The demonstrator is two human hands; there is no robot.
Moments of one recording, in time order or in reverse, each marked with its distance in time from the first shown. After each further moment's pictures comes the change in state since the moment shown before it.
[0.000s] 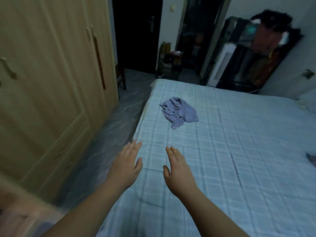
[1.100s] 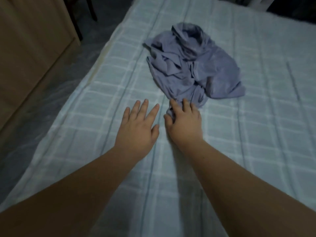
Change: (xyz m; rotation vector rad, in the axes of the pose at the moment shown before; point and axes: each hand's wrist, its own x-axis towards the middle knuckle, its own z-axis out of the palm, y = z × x) left_hand 0.468 -0.164 0.537 0.256 -0.100 0.018; right_hand 0.505 0.467 0.335 -0.280 0.003 0.173
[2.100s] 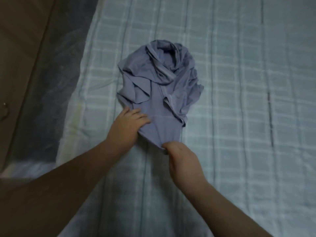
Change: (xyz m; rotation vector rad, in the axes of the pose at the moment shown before) left_hand -0.319 0.035 -0.135 -0.156 -0.317 0.337; right_hand -0.458 -0.067 -0.178 0.370 -0.223 -0.076
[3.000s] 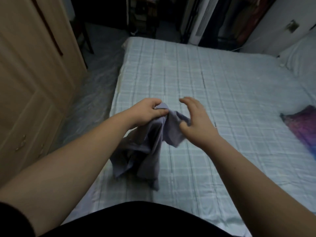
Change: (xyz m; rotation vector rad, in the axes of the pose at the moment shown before) left_hand -0.080 0.165 -0.368 -0.812 -0.017 -0.065; right_hand -0.051 -0.236 -0.274 -0.080 0.251 -0.033
